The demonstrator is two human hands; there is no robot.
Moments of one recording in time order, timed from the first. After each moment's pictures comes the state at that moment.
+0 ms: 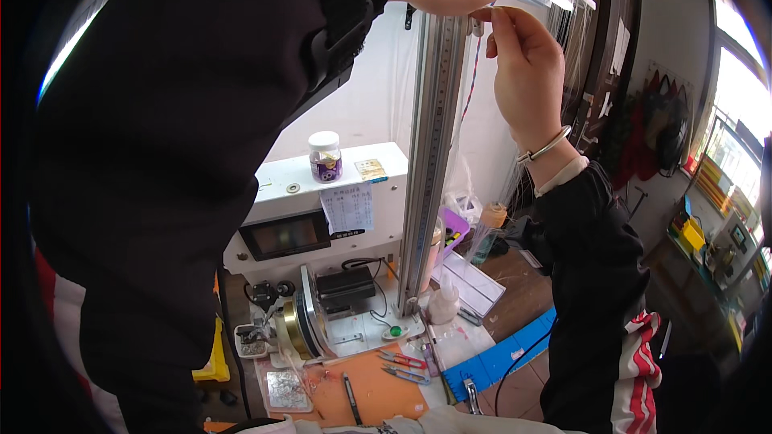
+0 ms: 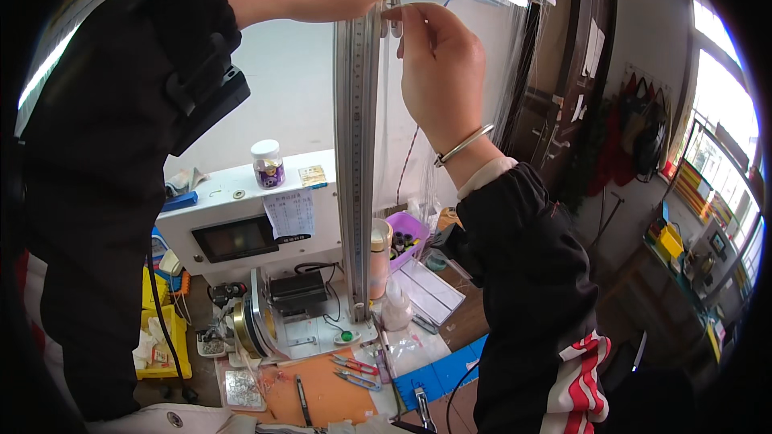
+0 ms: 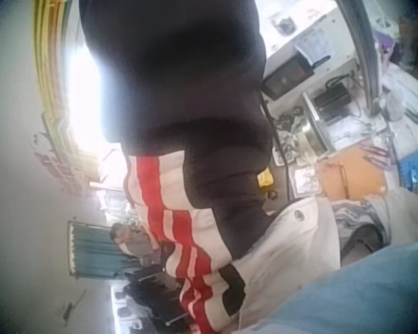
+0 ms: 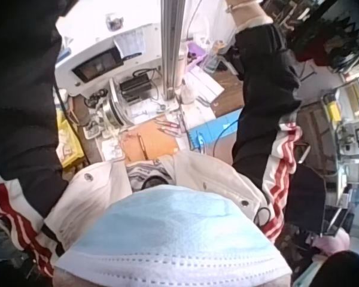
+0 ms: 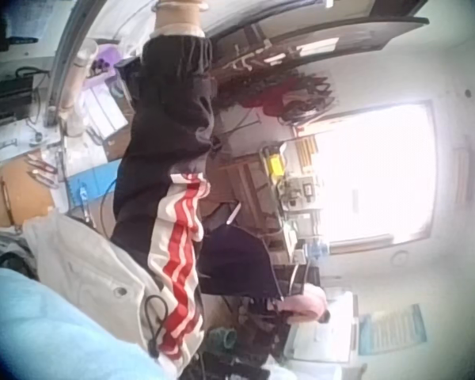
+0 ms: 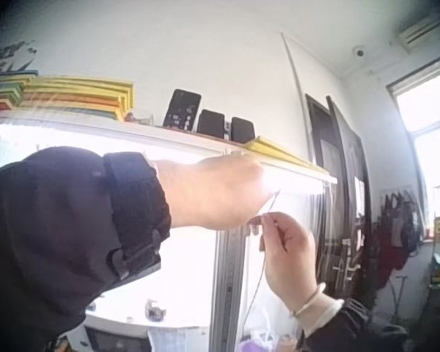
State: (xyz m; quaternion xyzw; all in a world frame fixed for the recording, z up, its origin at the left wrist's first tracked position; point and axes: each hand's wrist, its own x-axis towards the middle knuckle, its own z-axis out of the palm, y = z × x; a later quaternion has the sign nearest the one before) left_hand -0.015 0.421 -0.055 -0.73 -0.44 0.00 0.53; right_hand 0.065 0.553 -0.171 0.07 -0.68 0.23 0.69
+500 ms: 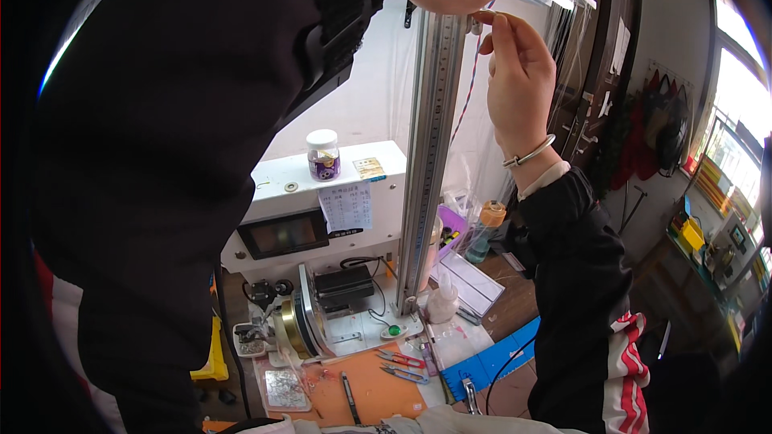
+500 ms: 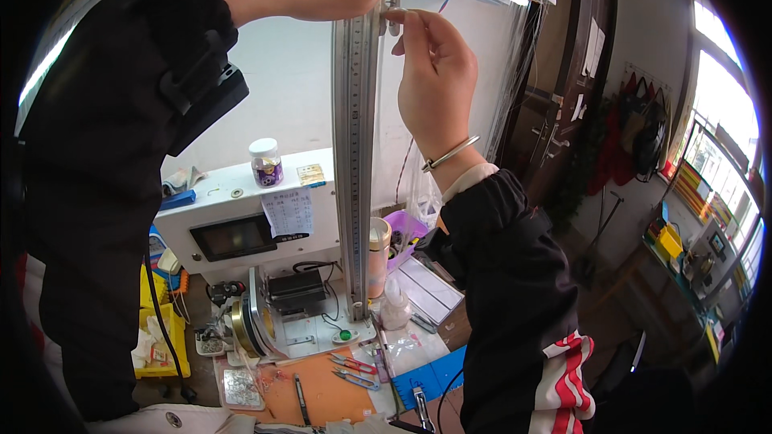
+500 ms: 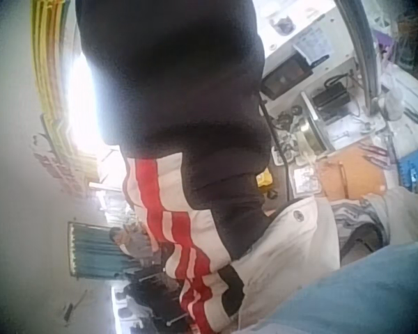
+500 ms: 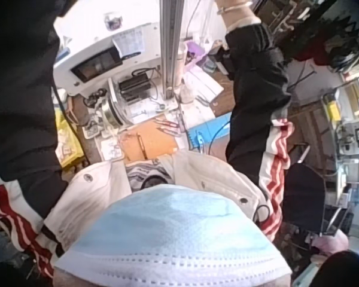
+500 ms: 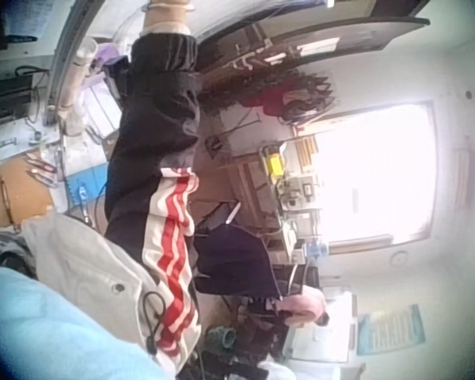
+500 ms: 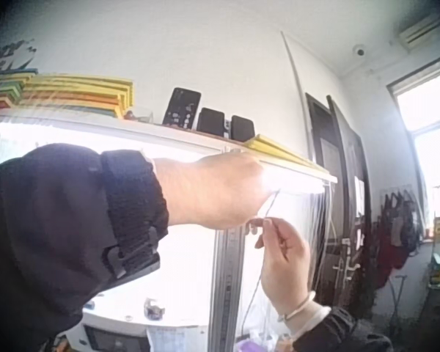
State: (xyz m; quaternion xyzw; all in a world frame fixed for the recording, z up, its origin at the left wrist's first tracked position) left_hand -0.008 0.417 -0.057 -0.73 -0.46 -0.03 0.50; right_hand 0.061 0.554 -0.185 0.08 -0.65 0.33 0.68
